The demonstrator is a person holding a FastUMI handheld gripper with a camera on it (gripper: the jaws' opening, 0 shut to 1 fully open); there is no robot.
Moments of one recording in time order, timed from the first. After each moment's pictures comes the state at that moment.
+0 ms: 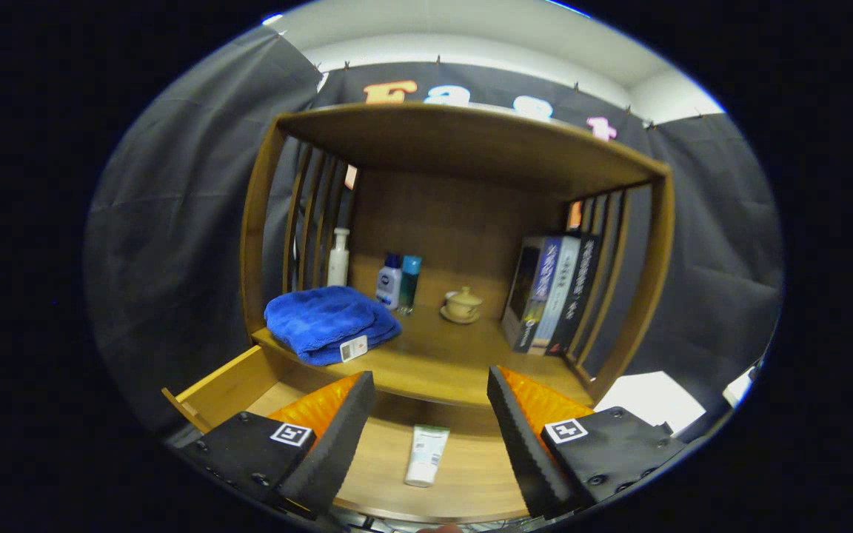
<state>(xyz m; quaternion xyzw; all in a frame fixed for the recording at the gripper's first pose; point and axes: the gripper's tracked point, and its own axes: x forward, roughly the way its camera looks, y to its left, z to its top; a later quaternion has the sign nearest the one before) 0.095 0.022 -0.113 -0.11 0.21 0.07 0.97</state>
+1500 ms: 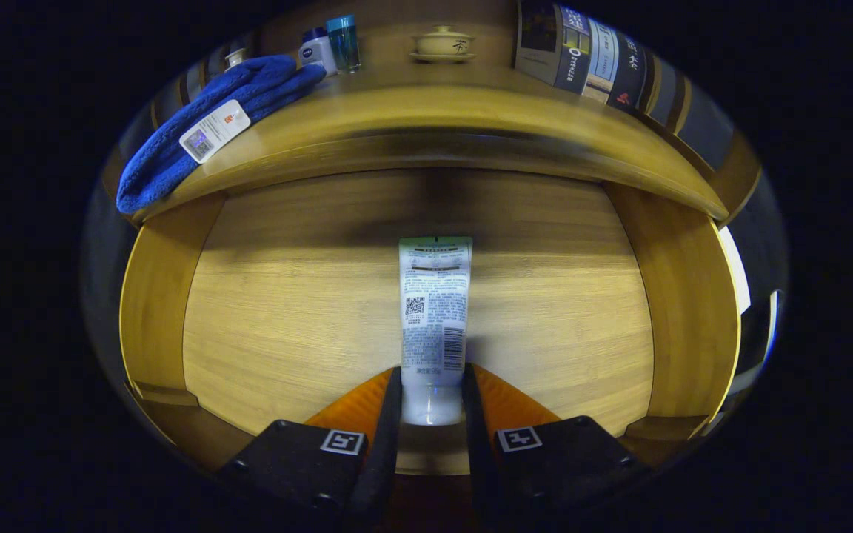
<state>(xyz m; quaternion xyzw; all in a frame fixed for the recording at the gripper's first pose) 0.047 -0.035 -0.318 -0.03 0.61 -0.02 0.80</state>
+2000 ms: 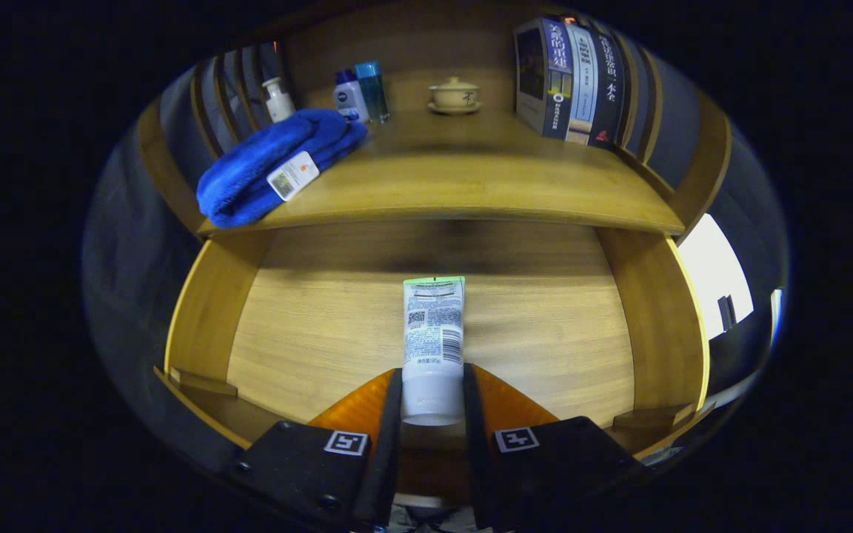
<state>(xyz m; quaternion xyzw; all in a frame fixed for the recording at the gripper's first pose) 0.032 -0.029 -0.244 -0.01 0.53 0.03 0.85</state>
